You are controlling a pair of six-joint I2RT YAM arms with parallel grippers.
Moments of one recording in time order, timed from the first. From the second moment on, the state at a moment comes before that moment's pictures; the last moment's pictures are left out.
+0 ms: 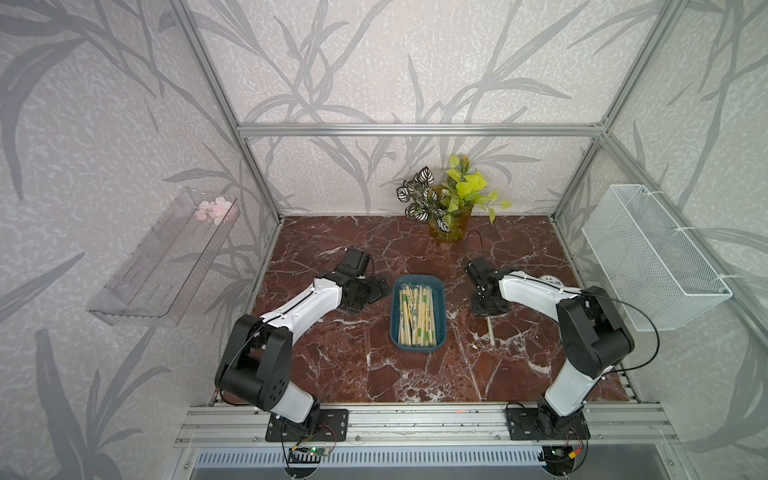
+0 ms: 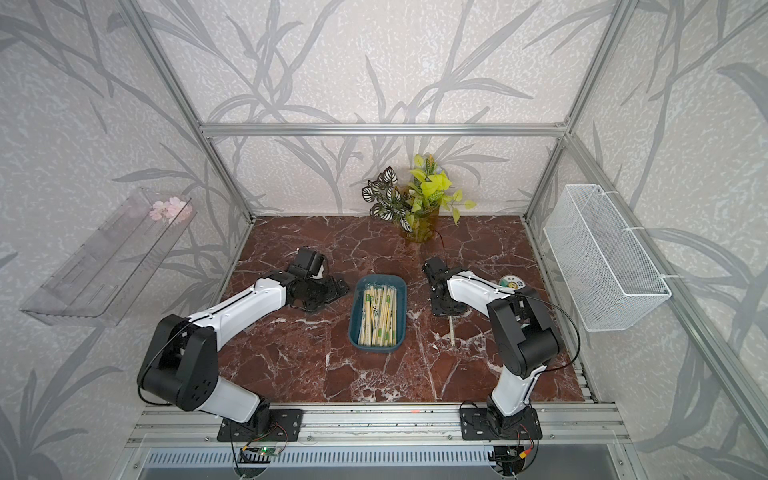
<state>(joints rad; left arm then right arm) -0.36 1.53 0.99 -0.55 0.19 -0.79 0.43 1.75 1.06 -0.74 0.24 0.40</state>
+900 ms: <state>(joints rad) -0.36 1.55 1.02 -0.55 0.19 -0.78 0.42 1.56 1.06 -0.74 0.08 0.47</state>
